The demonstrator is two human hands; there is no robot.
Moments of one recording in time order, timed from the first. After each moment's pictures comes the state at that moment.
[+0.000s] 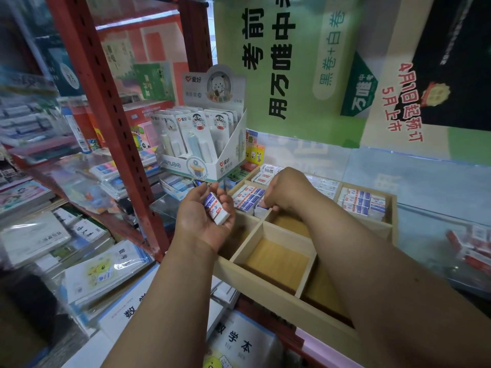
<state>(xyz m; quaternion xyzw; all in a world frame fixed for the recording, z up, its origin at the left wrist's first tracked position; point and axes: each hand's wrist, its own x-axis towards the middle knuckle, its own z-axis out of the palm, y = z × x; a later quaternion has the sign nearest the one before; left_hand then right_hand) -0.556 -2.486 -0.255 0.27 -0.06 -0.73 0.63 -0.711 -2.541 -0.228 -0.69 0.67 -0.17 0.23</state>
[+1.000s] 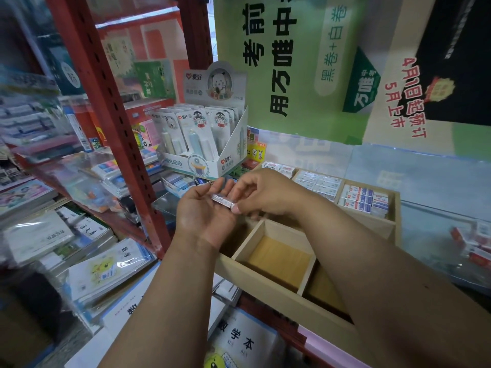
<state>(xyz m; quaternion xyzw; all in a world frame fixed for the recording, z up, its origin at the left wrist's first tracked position) -0.558 -2.492 -0.255 0.19 -0.11 -0.74 0.64 -0.694 -2.512 -0.225 -0.76 0.45 -0.24 0.40</state>
